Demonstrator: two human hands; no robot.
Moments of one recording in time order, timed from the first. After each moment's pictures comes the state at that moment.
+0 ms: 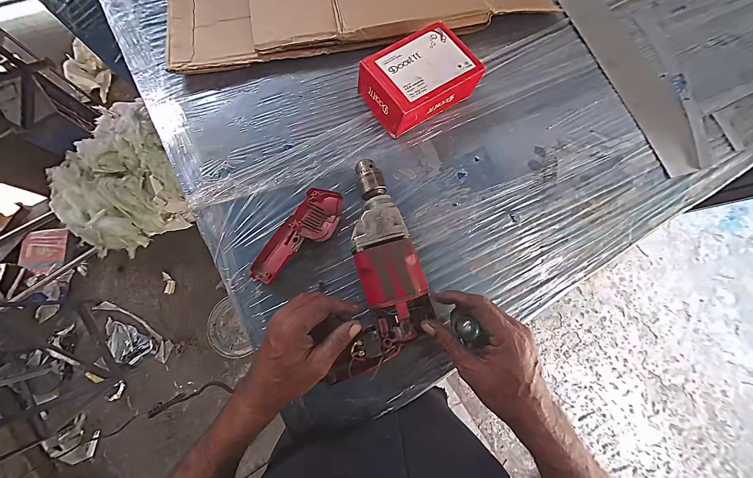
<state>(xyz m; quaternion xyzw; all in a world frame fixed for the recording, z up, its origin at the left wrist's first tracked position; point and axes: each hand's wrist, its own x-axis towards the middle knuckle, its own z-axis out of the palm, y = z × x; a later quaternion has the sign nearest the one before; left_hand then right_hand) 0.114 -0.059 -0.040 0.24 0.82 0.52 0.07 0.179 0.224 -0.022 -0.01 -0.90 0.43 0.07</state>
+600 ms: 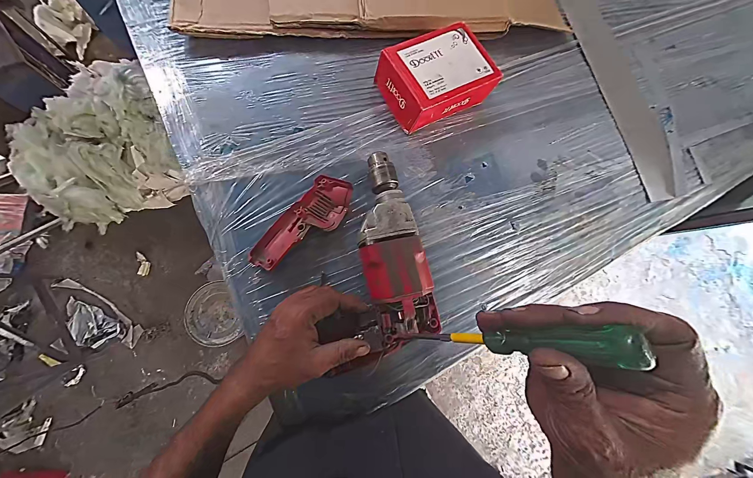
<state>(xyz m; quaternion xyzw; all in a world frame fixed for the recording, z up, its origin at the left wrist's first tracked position) 0.111 -0.065 -0.054 0.27 0.79 0.54 0.14 0.169 0.215 0.052 0.08 -0.70 0.68 0.19</state>
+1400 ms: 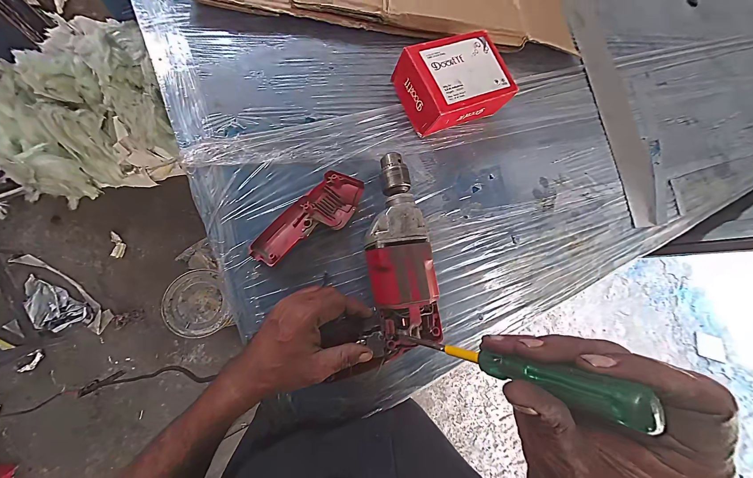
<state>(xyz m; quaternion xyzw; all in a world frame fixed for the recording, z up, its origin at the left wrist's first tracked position) 0.111 -0.064 -0.058 0.27 0.79 0.53 0.13 0.172 0.198 0.051 0.10 -0.75 0.61 0.24</state>
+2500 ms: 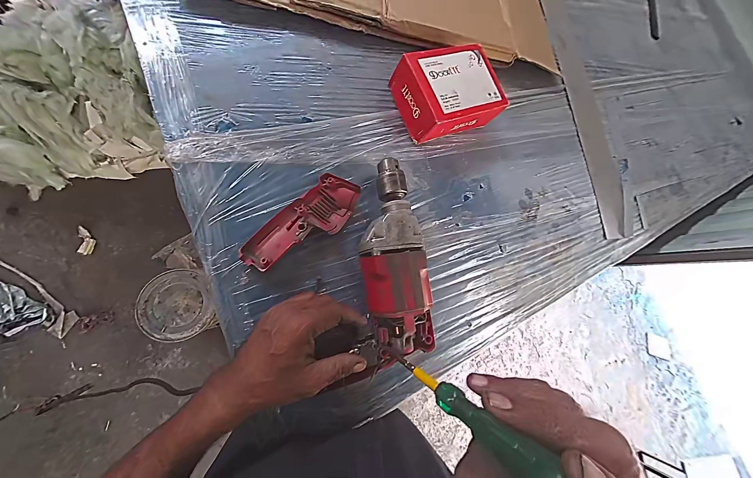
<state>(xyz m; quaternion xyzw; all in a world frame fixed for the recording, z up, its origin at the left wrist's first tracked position) 0.111 -0.063 -0.061 0.29 0.79 0.53 0.11 0.192 0.195 0.037 0.23 -0.83 0.43 0.27</state>
